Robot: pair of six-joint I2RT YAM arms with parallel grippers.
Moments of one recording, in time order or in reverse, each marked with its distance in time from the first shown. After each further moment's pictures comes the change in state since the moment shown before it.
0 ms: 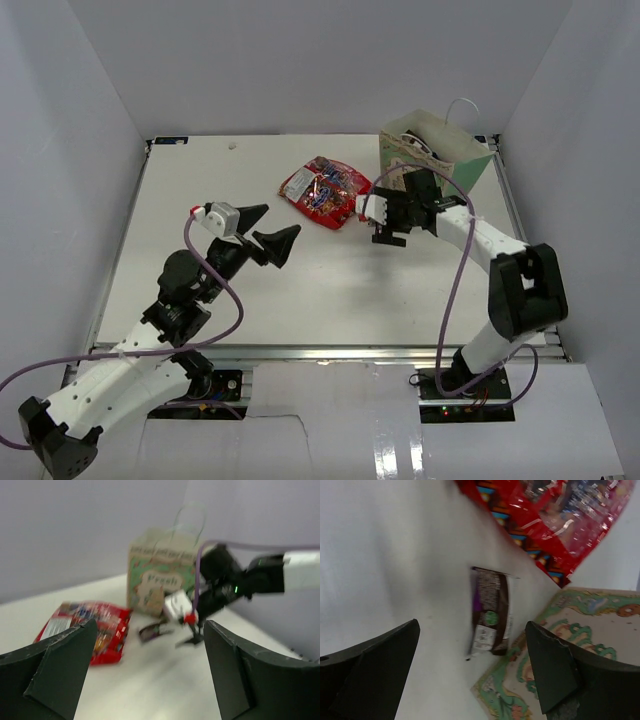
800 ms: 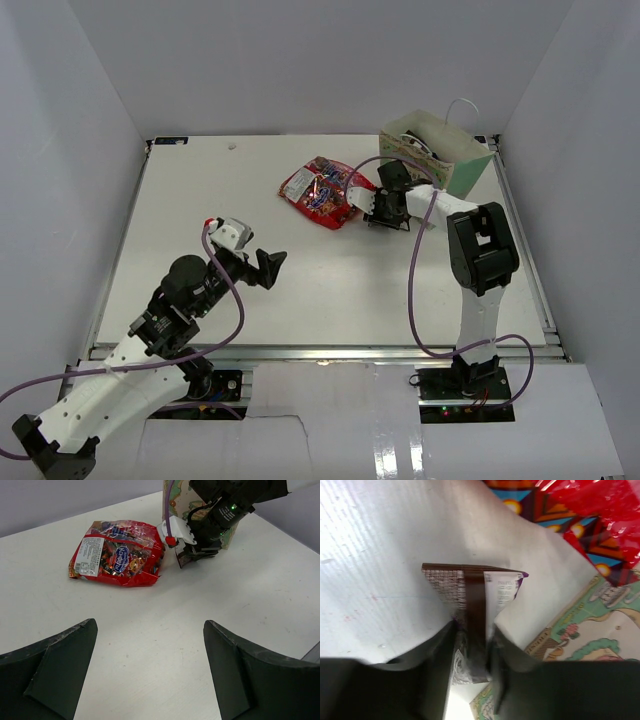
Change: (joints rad) left arm -0.001 -0.155 -0.062 -0.459 -0.097 0.113; right arm 0.028 0.464 0.359 -0.050 0.371 0.175
